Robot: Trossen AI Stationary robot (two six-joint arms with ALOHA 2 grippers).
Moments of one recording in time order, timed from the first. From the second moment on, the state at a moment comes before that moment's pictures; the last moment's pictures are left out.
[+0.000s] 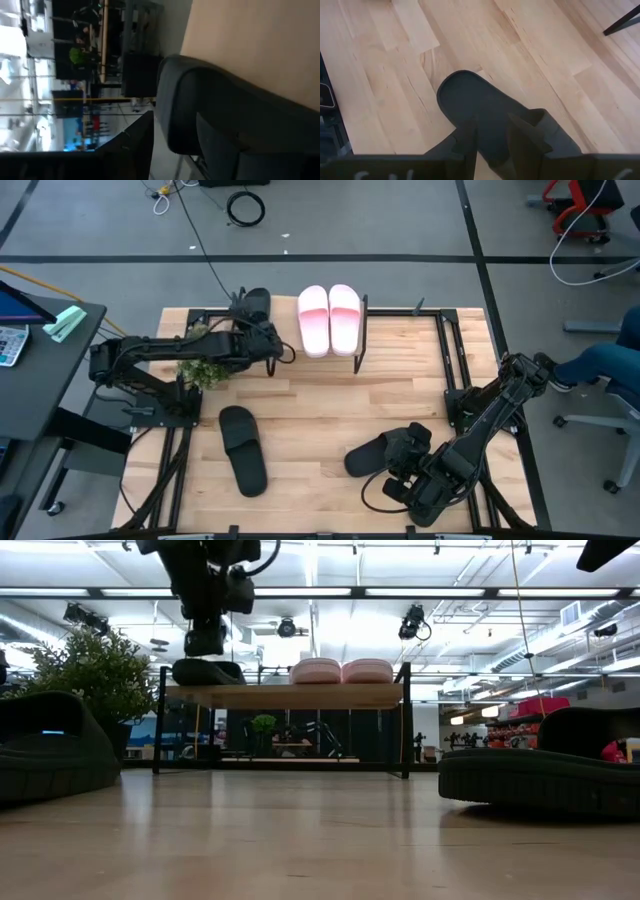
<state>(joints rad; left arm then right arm) 0.19 1.38 1.07 -0.75 -1.13 0.35 0.81 1.64 1.36 -1.10 0.59 1.26</state>
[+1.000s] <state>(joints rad) -0.37 1.38 1.65 -1.10 -0.72 -0.25 1.03 1.77 1.36 -1.06 -0.37 1.94</state>
